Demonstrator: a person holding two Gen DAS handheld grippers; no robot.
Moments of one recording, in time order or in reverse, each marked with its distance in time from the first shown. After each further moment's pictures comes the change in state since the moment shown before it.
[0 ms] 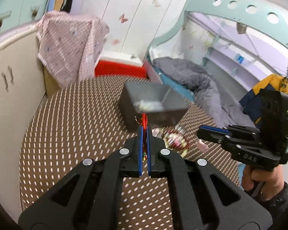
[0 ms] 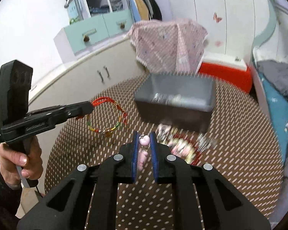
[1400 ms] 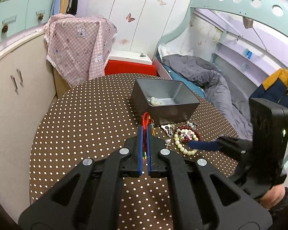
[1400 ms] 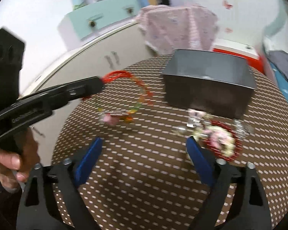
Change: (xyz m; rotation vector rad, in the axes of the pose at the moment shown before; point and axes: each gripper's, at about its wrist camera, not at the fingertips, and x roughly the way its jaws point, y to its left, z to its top) left arm 0.005 0.007 -0.016 0.009 0.032 0.094; right arm 0.074 0.052 -0.025 -0.020 0.161 0.104
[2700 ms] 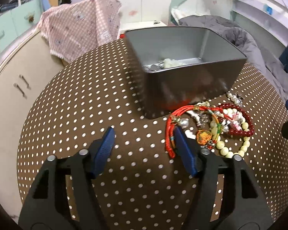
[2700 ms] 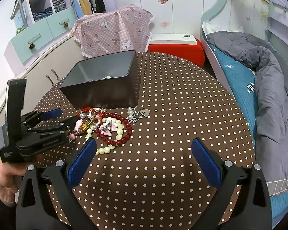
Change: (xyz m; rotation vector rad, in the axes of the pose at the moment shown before) left arm 0.117 -0.028 -0.008 0.185 0.236 0.241; right arm -0.072 -0.107 -0.038 0.292 -0.051 -0.390
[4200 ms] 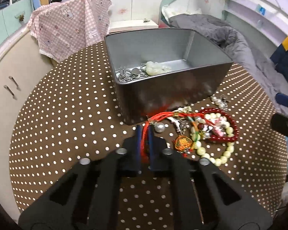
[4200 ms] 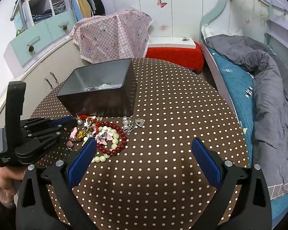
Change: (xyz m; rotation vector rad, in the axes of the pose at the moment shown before) left arm -0.001 -0.004 0.004 -0.009 0.019 -0.096; right arm -0.001 -0.010 0.011 -0.012 -0.022 -0.003
